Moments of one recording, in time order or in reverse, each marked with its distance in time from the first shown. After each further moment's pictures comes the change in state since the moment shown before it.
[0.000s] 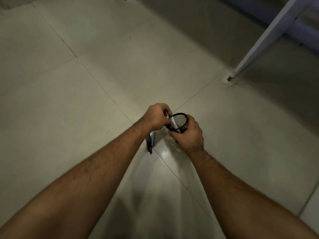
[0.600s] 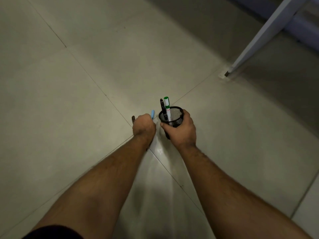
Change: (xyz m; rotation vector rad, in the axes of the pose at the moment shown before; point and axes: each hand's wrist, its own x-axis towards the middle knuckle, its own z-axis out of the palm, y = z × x) left_hand 0.006 -0.049 0.069 0.300 0.201 -0.386; right_hand 0.004 0.002 0.014 0.155 0.079 0.021
